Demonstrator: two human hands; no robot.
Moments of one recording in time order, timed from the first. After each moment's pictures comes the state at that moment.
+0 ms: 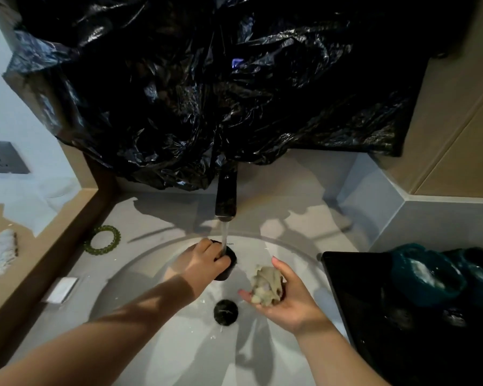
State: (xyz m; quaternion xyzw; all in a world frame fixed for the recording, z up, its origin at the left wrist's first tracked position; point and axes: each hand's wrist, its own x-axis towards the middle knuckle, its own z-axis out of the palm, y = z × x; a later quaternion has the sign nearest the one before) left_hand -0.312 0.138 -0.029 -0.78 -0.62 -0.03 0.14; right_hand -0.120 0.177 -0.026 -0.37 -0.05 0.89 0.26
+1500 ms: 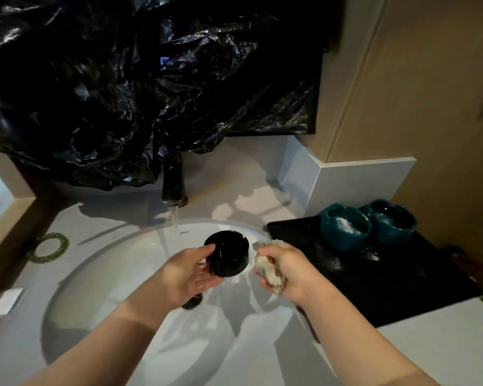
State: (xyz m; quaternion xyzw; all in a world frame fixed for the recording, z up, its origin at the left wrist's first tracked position) left_hand -0.230 0.104 0.014 -0.19 -0.57 -0.46 -0.66; right_hand -0.051 0.134 0.029 -0.55 -0.31 0.70 0.33
